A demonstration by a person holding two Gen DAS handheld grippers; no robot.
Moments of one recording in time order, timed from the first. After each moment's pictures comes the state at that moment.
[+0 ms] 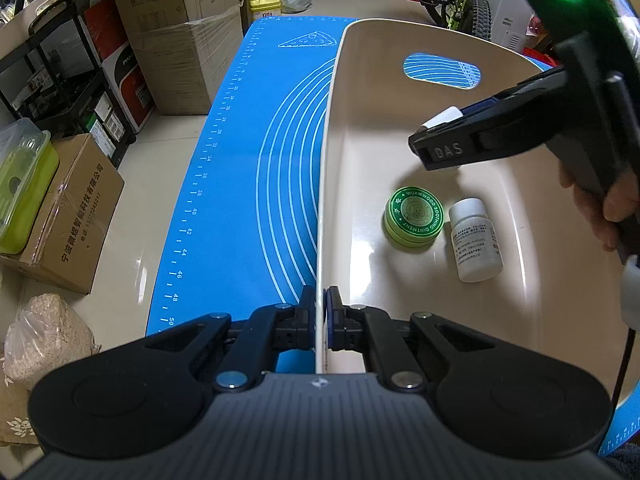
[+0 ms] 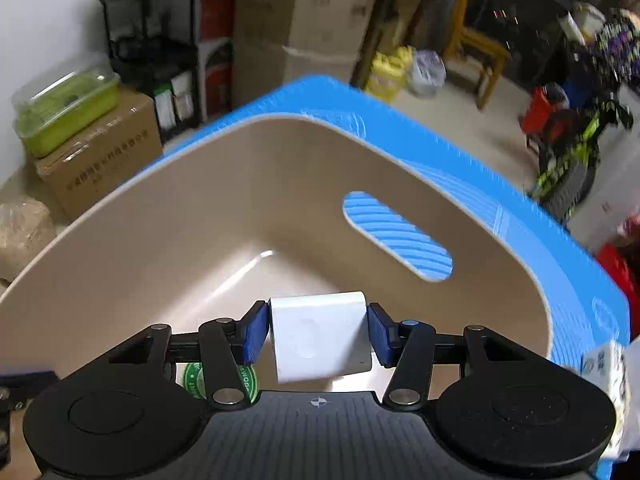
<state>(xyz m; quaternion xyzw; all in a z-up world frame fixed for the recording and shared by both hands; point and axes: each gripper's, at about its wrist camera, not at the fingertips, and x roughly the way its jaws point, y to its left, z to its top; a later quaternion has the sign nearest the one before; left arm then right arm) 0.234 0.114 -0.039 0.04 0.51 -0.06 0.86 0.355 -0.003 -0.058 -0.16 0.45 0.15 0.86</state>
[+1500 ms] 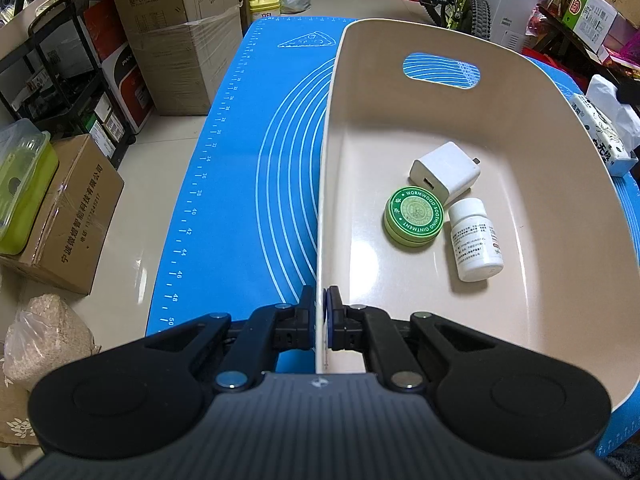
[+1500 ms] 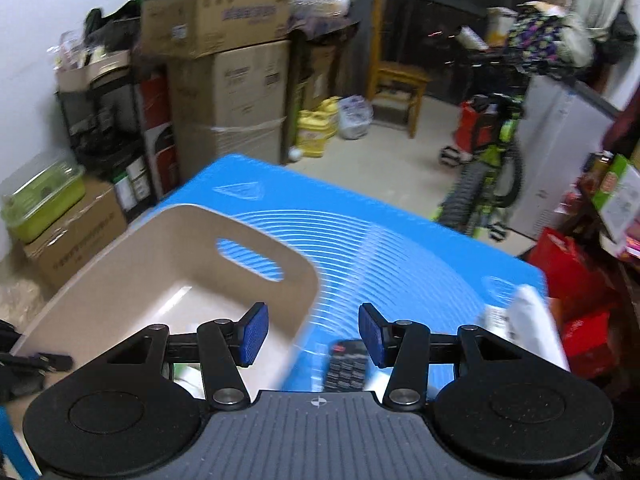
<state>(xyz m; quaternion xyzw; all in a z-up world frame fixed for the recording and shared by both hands) 0.236 0.114 -0.040 0.04 0.51 -0.07 0.86 0.277 -0.152 0.051 -0.08 0.37 0.08 0.92</state>
